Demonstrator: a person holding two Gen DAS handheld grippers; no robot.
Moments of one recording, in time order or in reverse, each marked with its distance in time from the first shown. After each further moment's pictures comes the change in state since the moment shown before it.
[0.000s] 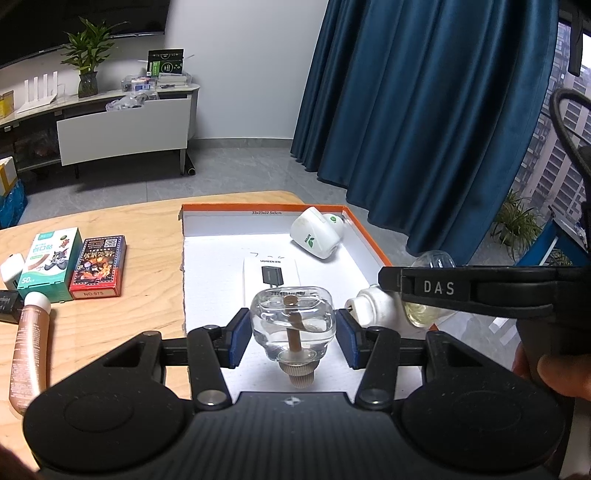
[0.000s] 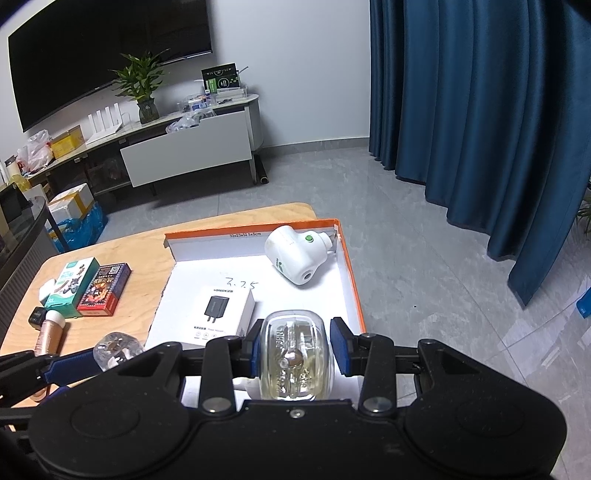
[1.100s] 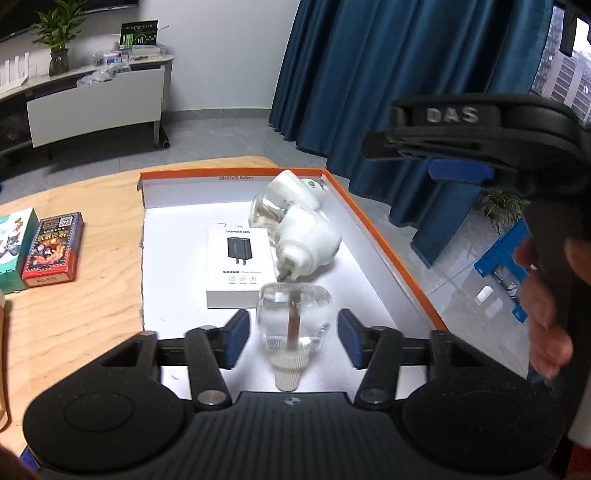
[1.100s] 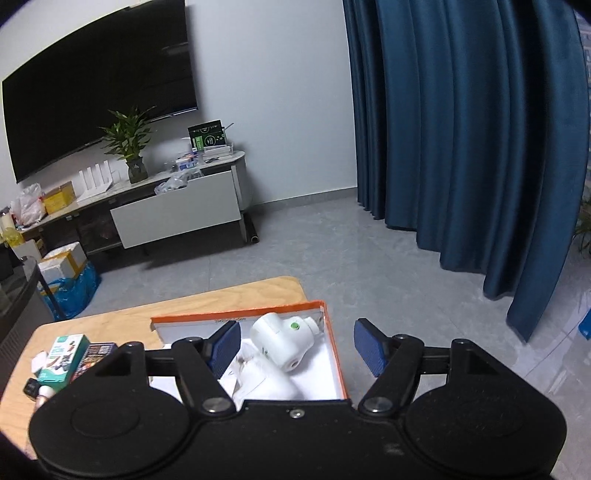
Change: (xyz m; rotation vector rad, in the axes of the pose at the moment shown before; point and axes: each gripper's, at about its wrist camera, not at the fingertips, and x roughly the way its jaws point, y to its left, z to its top) left arm 0.039 -0.006 -0.004 0.018 0.103 -0.071; right arm -0.006 -0.022 0.036 0.068 -0.173 0.002
